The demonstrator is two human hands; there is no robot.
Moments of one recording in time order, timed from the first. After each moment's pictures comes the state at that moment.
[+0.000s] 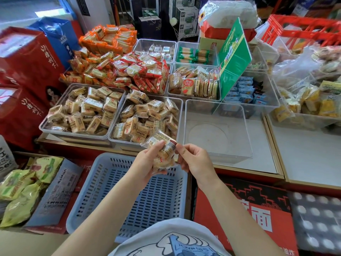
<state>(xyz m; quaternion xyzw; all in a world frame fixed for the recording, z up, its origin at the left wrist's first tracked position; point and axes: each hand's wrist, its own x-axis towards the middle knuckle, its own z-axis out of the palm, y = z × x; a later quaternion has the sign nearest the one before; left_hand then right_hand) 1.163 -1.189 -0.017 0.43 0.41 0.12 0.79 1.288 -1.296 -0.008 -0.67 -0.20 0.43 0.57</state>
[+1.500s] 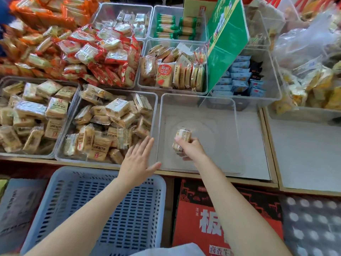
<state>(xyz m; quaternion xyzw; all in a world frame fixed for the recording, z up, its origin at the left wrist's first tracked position) 1.292 -1.126 -0.156 0.92 0.32 -0.12 0.21 1.485 -1.224 -0.152 -0.77 -0.03 0.47 0.42</state>
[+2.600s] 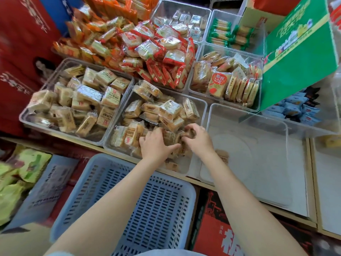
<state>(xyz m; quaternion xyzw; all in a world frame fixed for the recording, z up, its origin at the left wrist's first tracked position) 1.276 -1.035 -0.147 0.80 0.55 -0.04 0.24 1.423 -1.101 -0.134 -0.84 -0.36 0.32 0.26</state>
